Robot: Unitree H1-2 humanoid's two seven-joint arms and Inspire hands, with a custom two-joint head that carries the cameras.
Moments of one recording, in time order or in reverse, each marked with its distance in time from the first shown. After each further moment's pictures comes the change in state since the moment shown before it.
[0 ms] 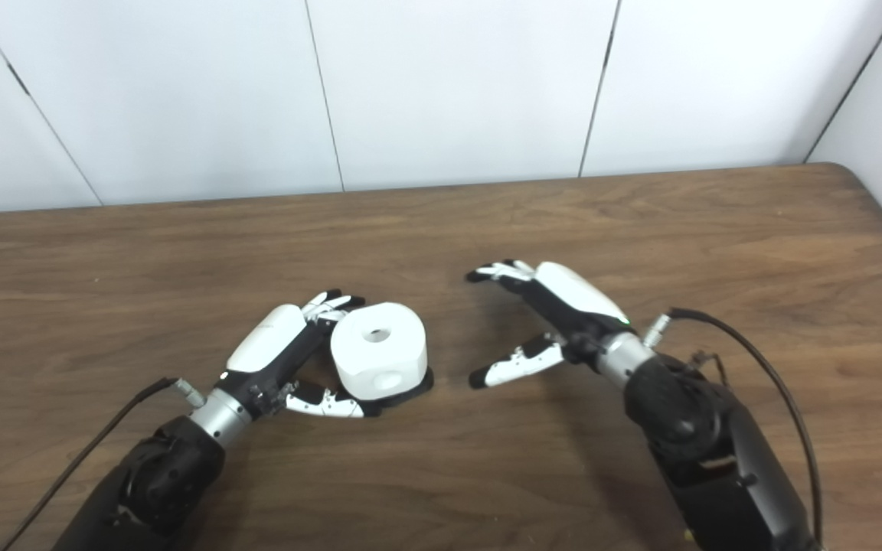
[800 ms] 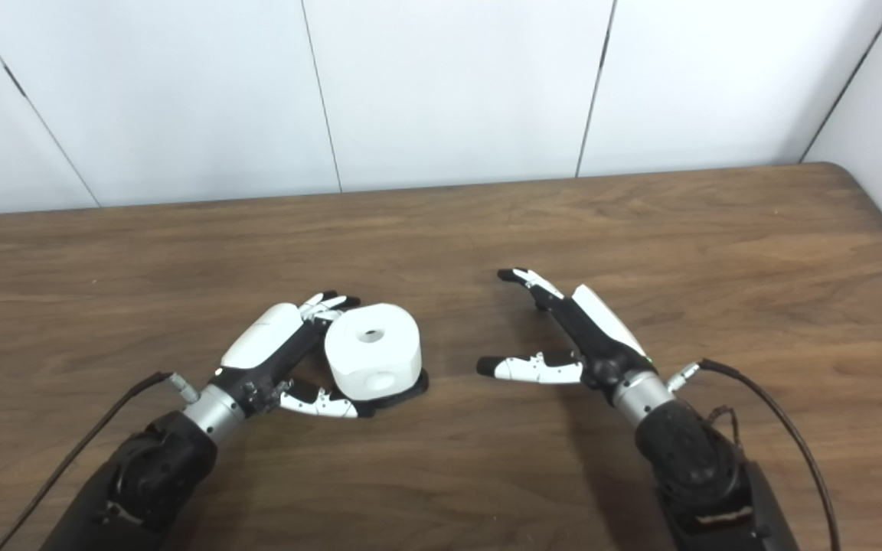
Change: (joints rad) left arm -0.001 0.016 0.010 -0.060 0.003 0.082 -0.089; right arm 0.110 0.099 -0.061 -0.031 0.131 0.015 -0.113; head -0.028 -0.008
